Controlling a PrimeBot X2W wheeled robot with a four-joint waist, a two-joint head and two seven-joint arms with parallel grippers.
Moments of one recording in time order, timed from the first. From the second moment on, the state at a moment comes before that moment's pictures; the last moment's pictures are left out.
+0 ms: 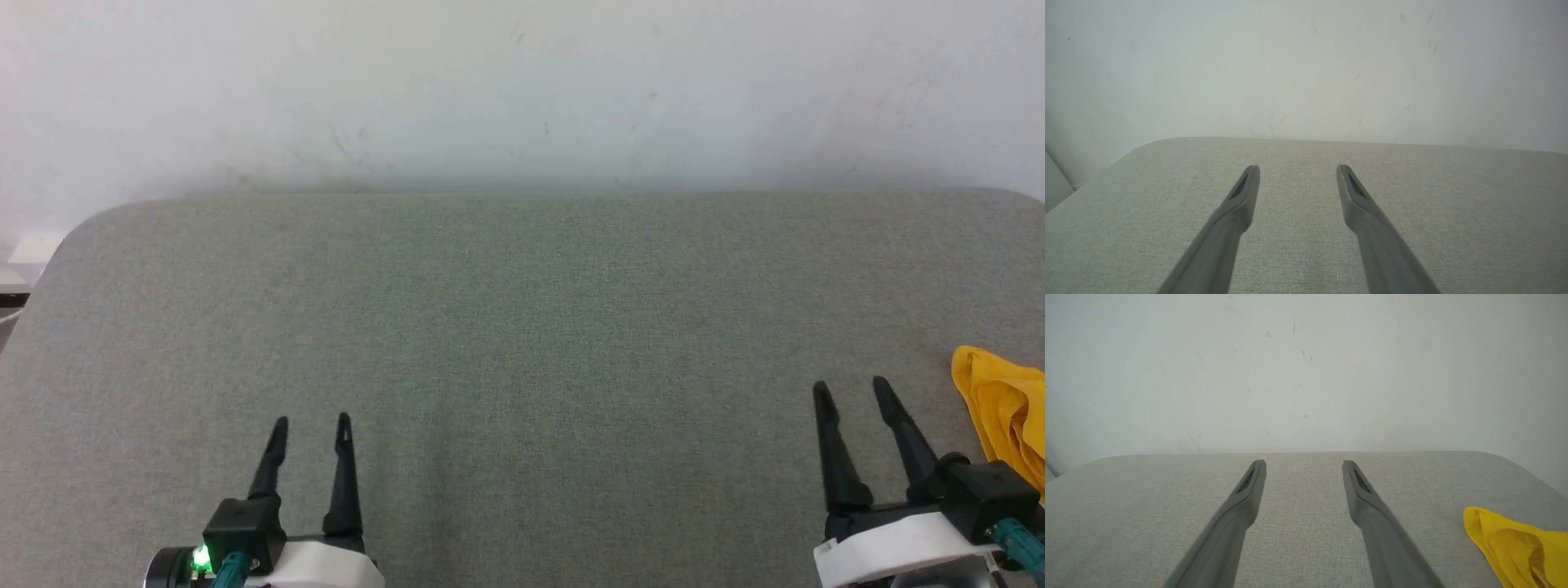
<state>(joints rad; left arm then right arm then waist) 0.08 0.05 -0.03 0.08 -0.09 0.05 -0.26 0.08 -0.06 -0.03 0.06 0.15 0.13 -0.25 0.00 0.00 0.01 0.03</state>
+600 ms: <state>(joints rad) 0.08 0.05 -0.04 0.08 -0.09 0.05 -0.23 0.08 -0.06 -0.03 0.05 0.14 0.13 -0.22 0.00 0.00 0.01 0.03</state>
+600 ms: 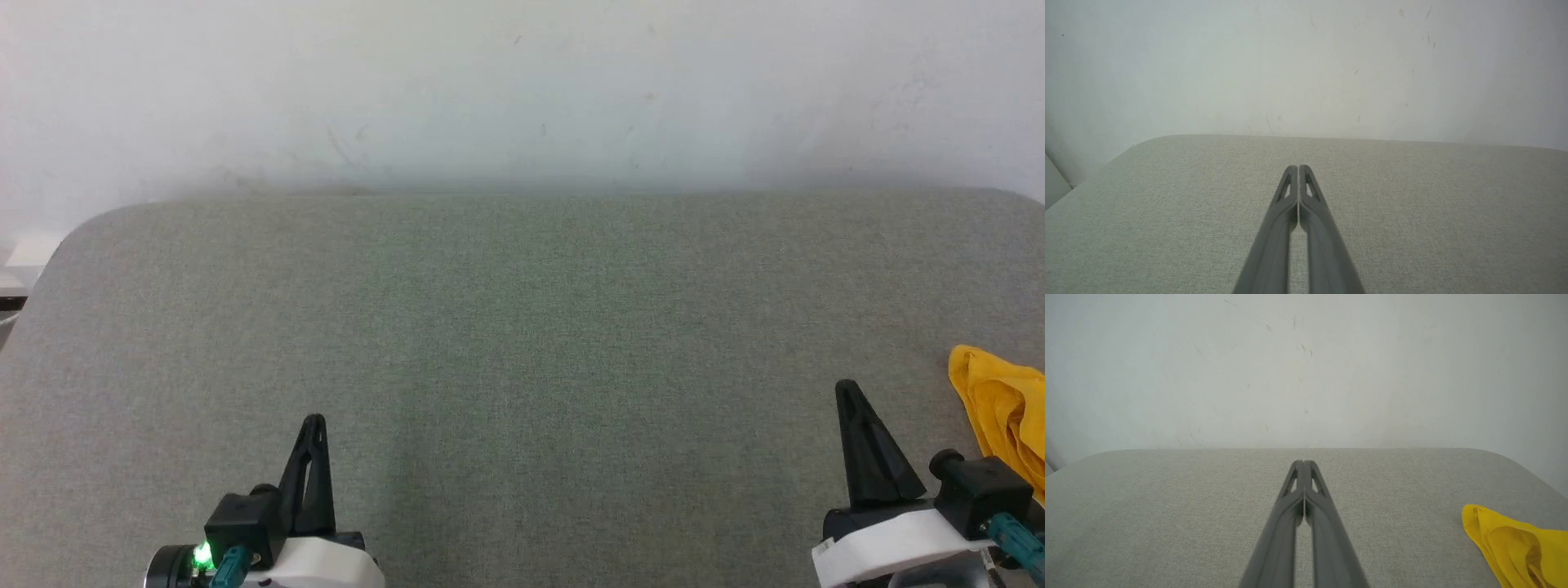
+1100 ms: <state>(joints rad) 0.08 0.05 -0.03 0.07 -0.08 0.05 -0.20 0.07 -0.06 -0.03 0.05 0.12 0.13 -0.19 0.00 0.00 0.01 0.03</state>
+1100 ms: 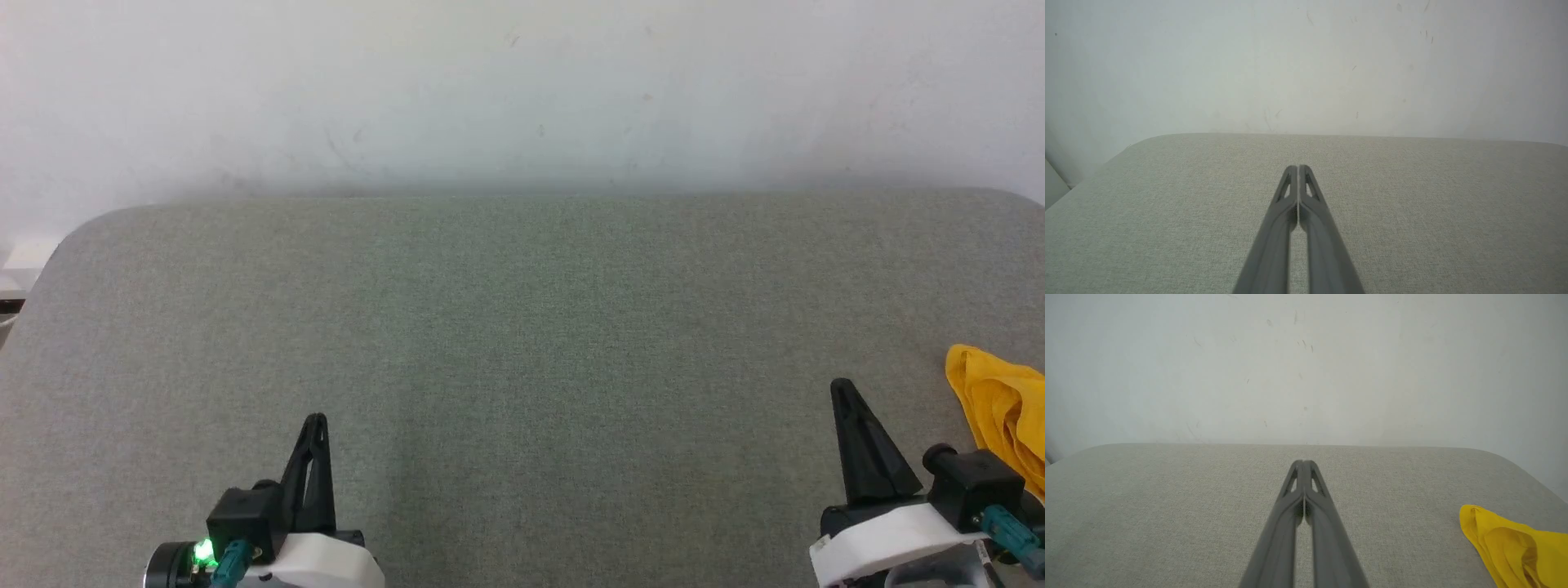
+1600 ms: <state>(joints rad) 0.07 0.05 -0.03 0.06 -0.06 0.04 -0.17 0.06 -0.06 -0.02 0.04 0.10 0.13 -0.17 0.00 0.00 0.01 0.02</state>
